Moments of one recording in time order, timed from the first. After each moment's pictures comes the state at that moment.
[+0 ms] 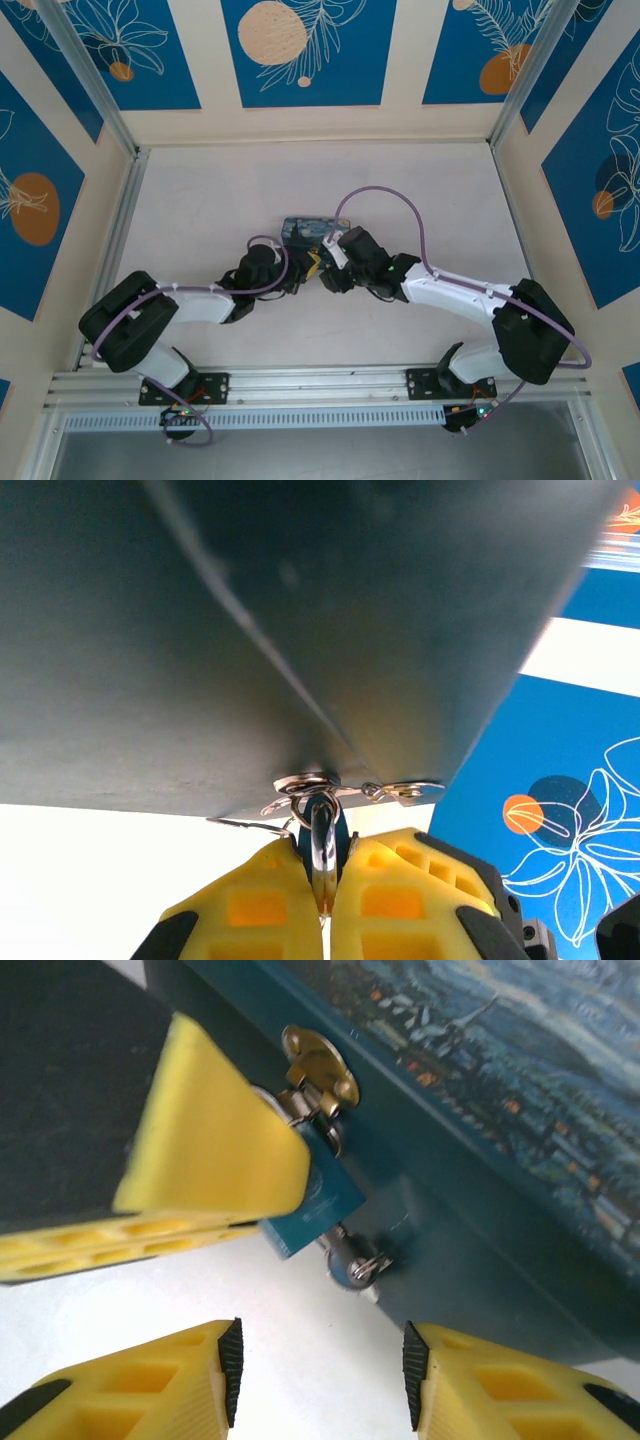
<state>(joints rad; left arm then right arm) -0.75 1.51 0.49 0.67 0.18 -1.59 0.81 1.37 0.79 -0.27 0.00 0.09</state>
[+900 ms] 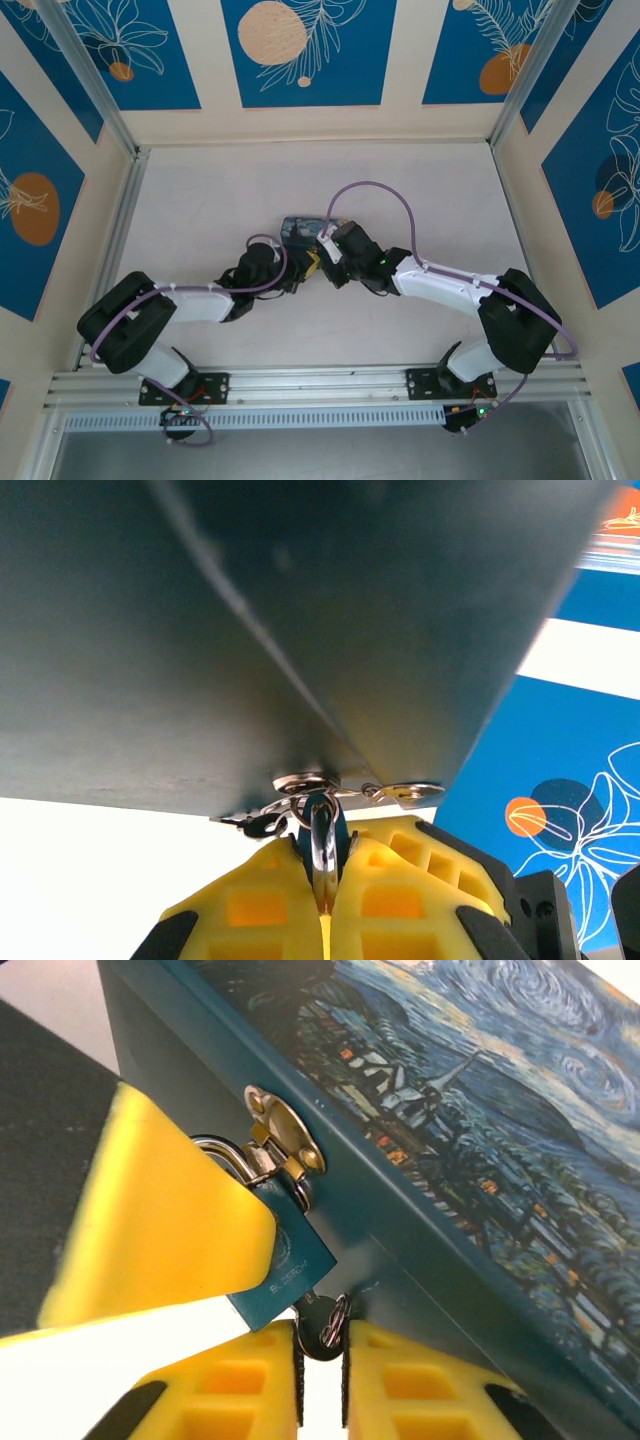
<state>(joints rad) -0.74 1.50 0.50 0.64 0.19 -1.59 0.80 1.45 0.85 -0.25 0.02 0.07</state>
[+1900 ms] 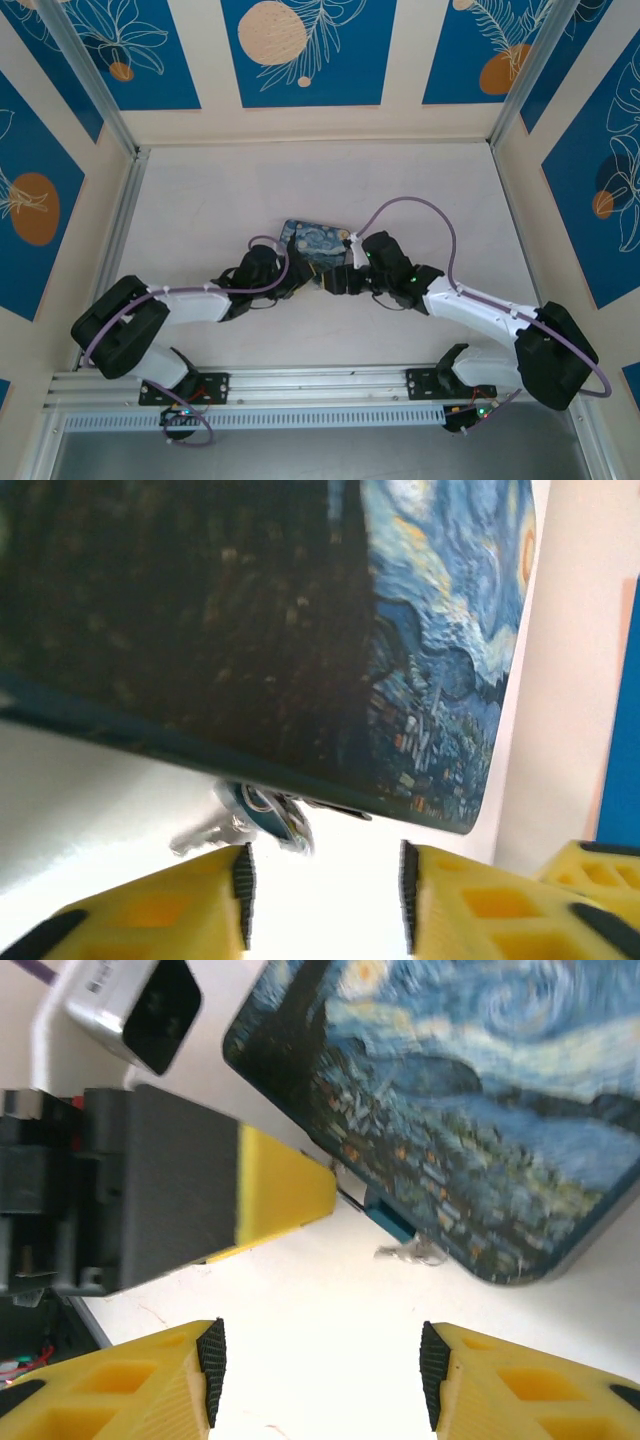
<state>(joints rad) -0.73 1.46 0.50 0.37 0.23 -1.22 0.74 1.21 0.61 -0.12 -0.29 0.59</state>
